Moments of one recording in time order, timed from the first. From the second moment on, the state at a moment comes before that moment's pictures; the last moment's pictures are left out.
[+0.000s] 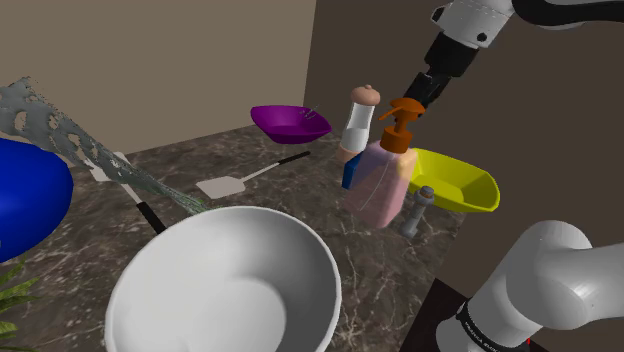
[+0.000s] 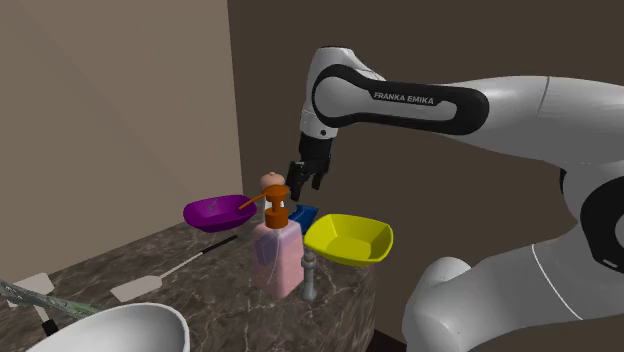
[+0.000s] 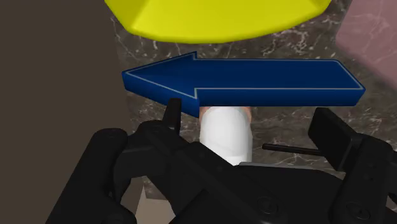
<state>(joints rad) 0.00 -0.83 0.07 -2.28 0.04 1.69 -0.05</state>
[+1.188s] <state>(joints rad) 0.29 -0.73 -0.21 -2.42 -0.03 1.89 -0.84</state>
